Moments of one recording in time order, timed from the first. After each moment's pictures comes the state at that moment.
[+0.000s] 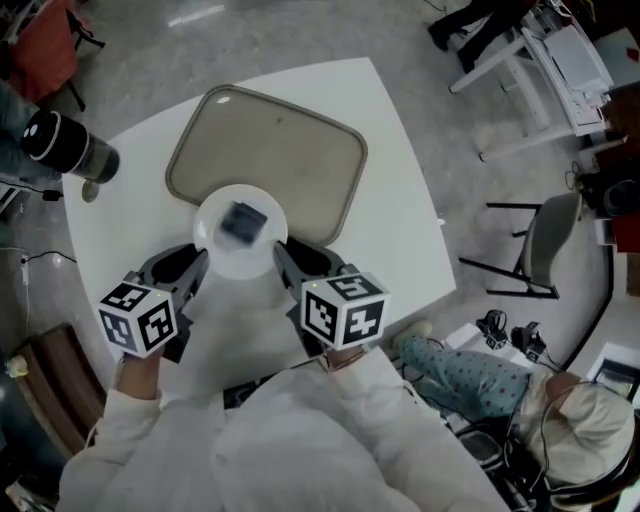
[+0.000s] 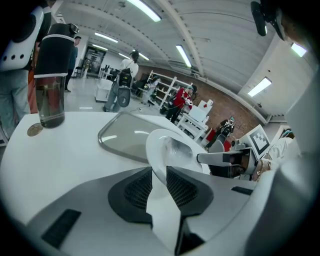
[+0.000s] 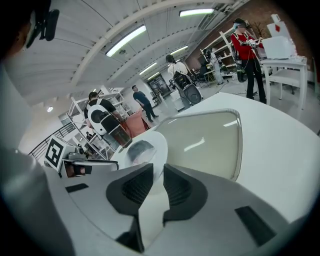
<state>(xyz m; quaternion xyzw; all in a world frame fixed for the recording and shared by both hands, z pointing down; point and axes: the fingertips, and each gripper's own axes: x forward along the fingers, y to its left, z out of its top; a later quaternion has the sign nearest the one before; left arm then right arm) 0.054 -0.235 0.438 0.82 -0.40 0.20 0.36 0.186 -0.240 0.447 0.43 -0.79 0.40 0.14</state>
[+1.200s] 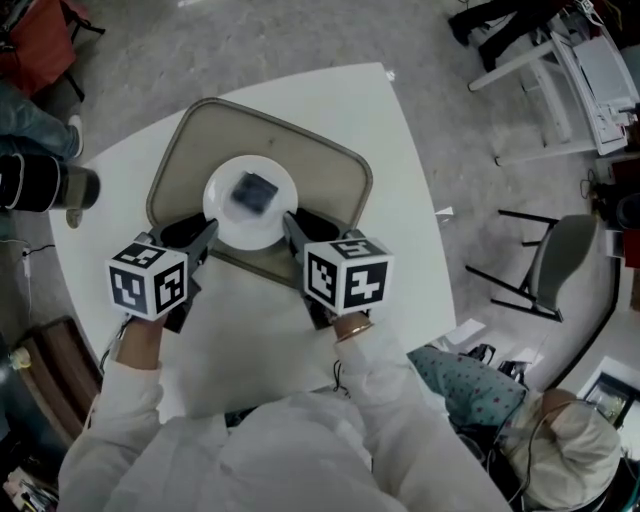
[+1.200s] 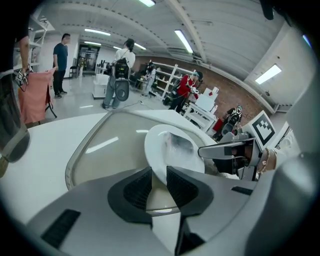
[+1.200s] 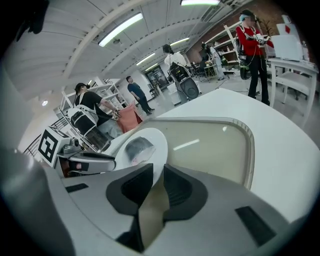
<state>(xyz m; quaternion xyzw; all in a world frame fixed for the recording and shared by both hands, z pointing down) 0.090 -0.361 0.480 0.80 -0.40 0.27 0.36 0.220 -0.369 0.490 0.43 -0.78 0.41 0.19</state>
